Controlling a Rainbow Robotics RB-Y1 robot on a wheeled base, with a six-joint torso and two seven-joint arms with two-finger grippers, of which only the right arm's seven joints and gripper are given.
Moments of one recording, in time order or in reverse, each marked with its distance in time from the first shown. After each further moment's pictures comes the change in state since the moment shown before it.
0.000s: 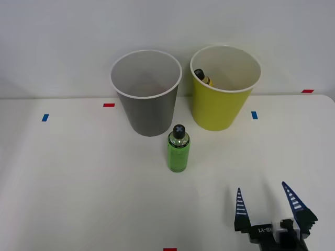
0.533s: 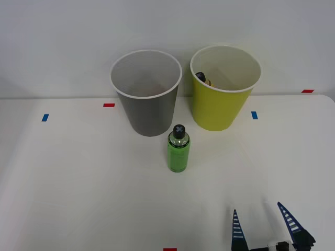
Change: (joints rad) arm 0.111 -0.011 0.044 0.000 0.032 -0.013 0.005
